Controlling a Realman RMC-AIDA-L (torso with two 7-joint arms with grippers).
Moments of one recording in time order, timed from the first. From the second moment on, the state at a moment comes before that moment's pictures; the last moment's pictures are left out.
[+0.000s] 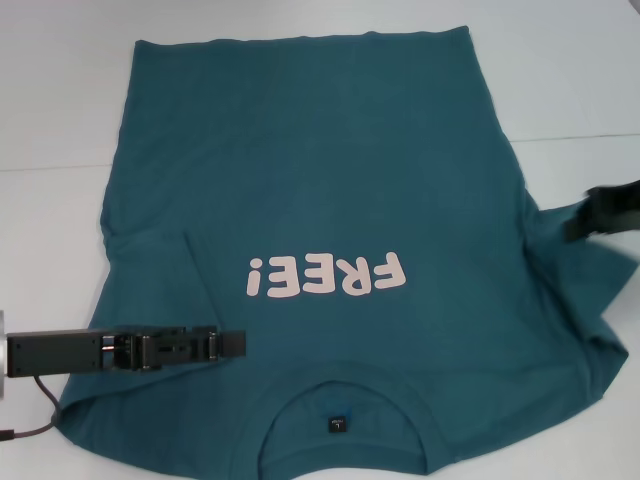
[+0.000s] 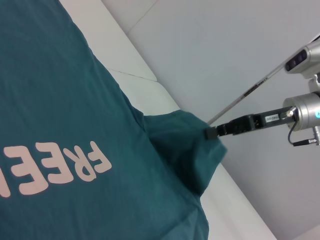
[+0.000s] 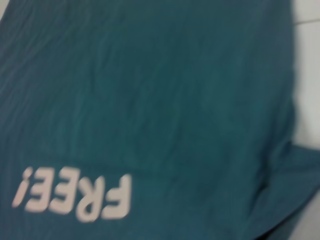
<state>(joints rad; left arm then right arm) -0.52 -2.13 0.62 0.88 2.14 1.75 -2.09 0.77 1.91 -0.66 -0.90 -2.66 -1.50 2.64</state>
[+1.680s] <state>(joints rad) -0.51 -2.10 0.59 0.88 2.14 1.73 -2.21 0.77 1.96 -0.72 -0.72 -2.20 -1.35 2.36</state>
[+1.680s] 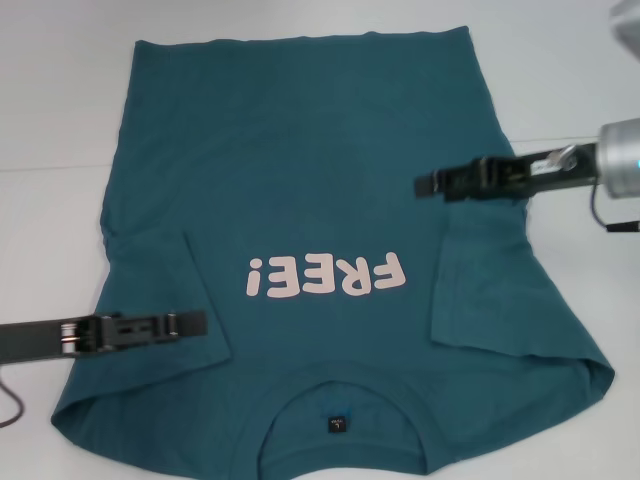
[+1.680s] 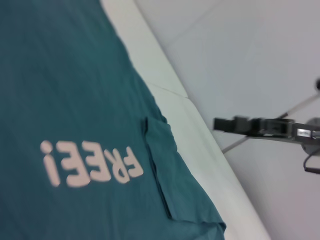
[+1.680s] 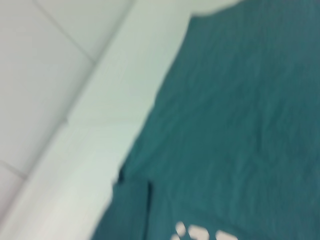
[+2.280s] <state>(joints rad) -0.41 -2.05 0.39 0.87 2.24 1.71 -2.59 0.72 1.88 -0.71 -0.70 -2.15 -1.45 2.44</state>
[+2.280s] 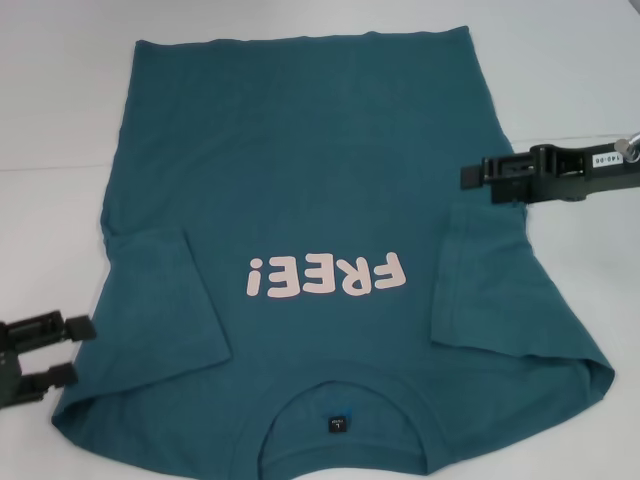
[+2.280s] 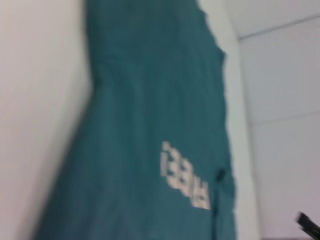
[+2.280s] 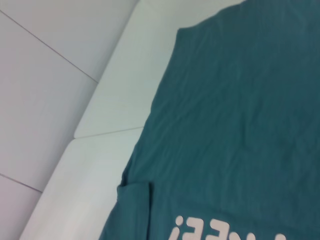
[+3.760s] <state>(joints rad) -0.42 -2.05 0.39 0.81 2.41 1.49 -2.56 0.72 1.88 -0.70 -0.70 -2.18 -1.46 2.44</state>
